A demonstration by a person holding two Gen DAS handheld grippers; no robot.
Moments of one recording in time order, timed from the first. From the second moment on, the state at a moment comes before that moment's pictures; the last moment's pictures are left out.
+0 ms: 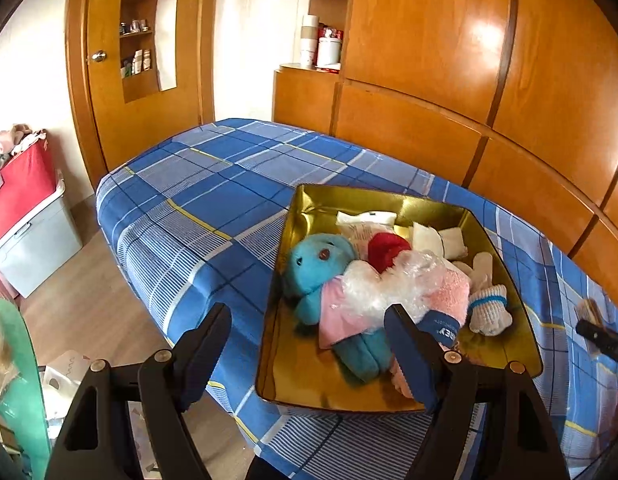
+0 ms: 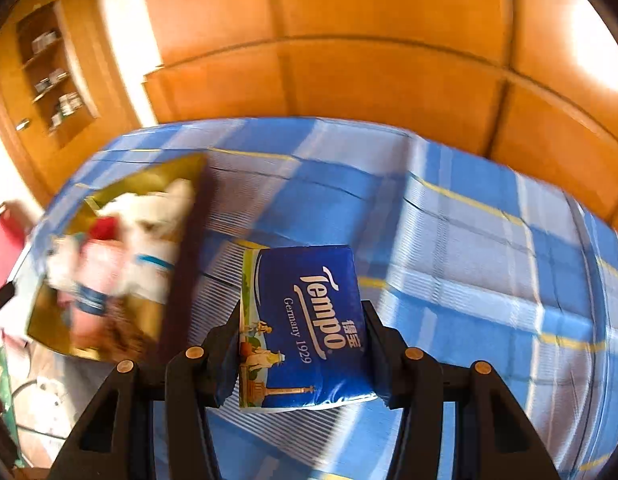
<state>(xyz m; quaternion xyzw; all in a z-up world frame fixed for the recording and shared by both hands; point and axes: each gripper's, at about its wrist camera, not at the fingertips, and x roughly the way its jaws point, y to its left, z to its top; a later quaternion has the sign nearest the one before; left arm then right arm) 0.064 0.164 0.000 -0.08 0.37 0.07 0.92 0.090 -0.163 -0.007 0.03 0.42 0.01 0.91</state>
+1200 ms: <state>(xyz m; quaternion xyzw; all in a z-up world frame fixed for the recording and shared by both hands) 0.067 0.184 -0.007 -0.09 0.37 0.09 0.92 0.218 0.005 -0.050 -0.06 0.49 0.11 0.87</state>
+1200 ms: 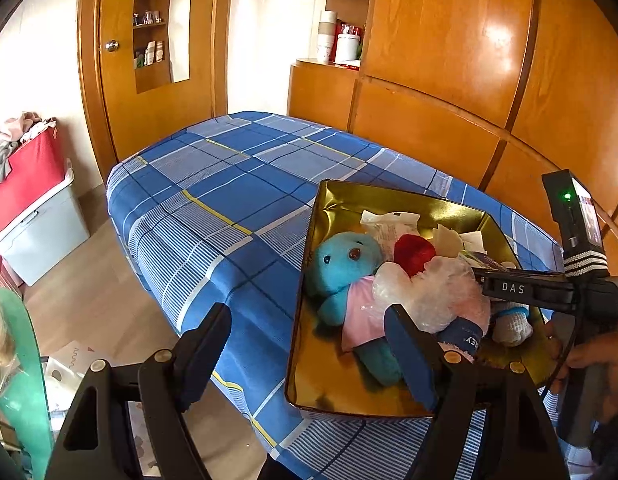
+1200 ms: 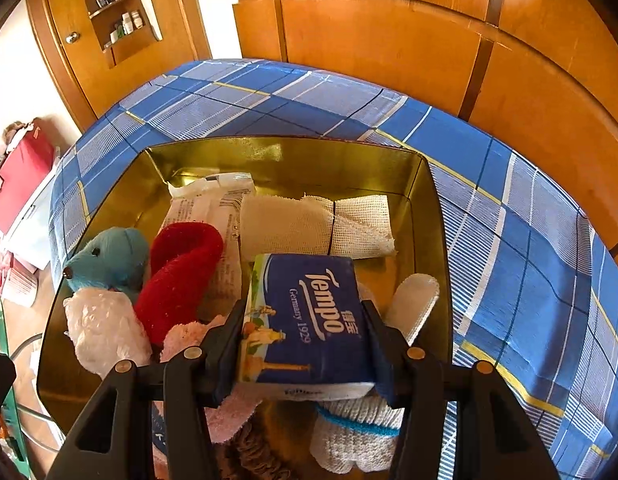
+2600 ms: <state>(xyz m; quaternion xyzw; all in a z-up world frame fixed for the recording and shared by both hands) 0.021 0.118 0.013 -0.06 0.33 0.08 0.94 0.051 -0.046 -0.007 -0.04 0.32 0.01 0.95</state>
